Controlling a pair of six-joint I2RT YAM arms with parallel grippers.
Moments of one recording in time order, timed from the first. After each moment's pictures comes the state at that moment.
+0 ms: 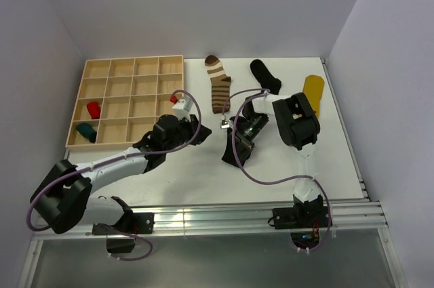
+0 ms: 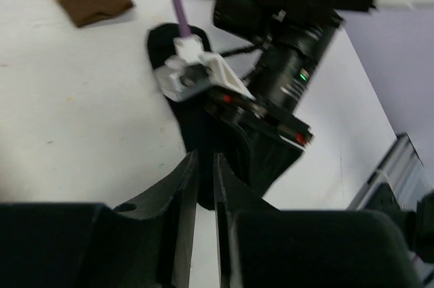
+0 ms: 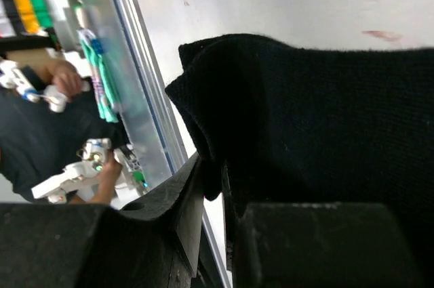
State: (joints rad) left arm -0.72 1.30 0.63 0.35 0.06 -0.60; right arm 0.37 2.20 1.39 -1.27 -0.92 -0.77
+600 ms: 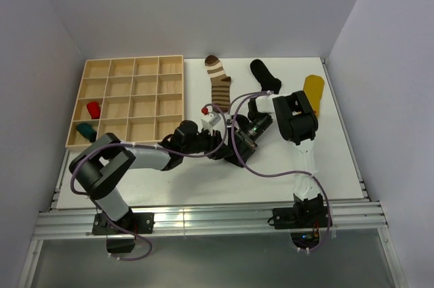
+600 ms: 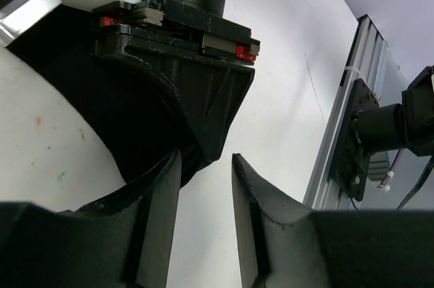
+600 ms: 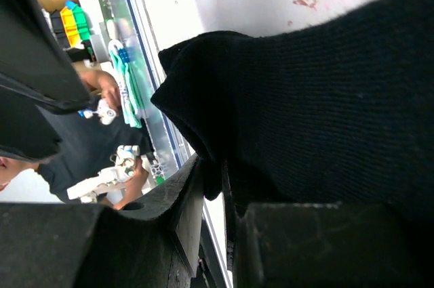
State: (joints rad) left arm -0.80 1.66 0.66 0.65 0.41 -0.51; right arm 0.30 2.31 1.43 -1.35 -0.99 -0.84
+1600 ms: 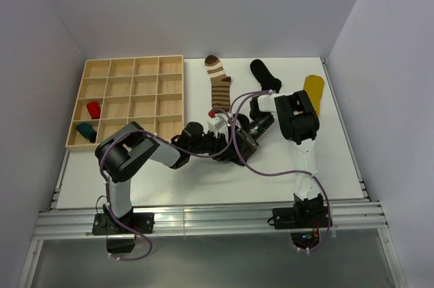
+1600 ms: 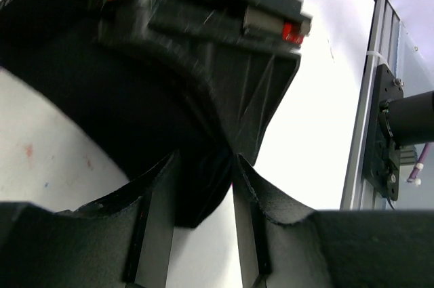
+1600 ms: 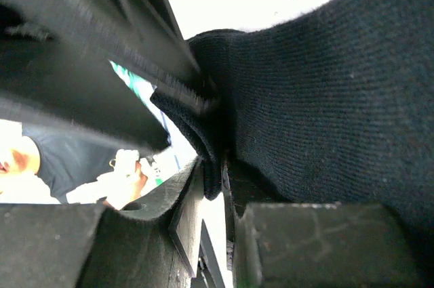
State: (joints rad) left arm -0.79 1.91 0.72 0.83 0.50 -0.48; right arm 0.28 2.31 1.44 -1.36 -0.98 -0.85
